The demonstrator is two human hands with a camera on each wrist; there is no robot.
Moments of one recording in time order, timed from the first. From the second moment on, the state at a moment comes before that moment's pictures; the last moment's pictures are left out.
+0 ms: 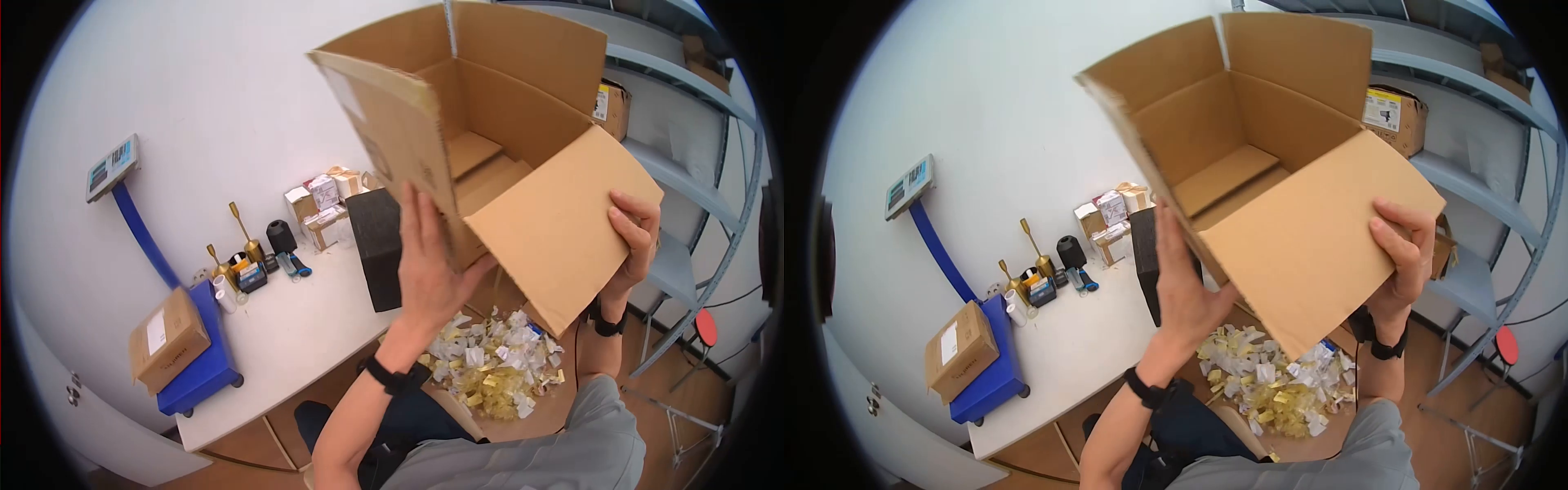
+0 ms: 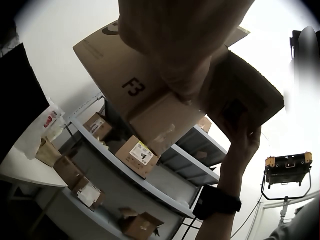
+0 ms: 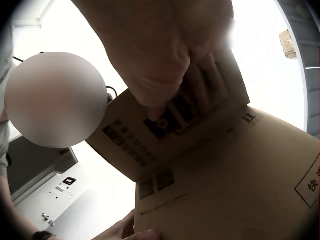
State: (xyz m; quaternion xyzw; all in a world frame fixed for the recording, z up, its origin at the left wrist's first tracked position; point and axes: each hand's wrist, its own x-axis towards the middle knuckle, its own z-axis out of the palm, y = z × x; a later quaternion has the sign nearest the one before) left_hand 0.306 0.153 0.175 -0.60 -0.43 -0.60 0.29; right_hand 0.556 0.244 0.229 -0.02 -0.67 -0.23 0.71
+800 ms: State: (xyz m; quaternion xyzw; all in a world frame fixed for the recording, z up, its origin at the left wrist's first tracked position) left_hand 0.172 0.205 0.099 -0.57 -0.78 -0.15 0.19; right_hand 0.512 0.397 0.044 -0.19 -0.76 0.02 0.62
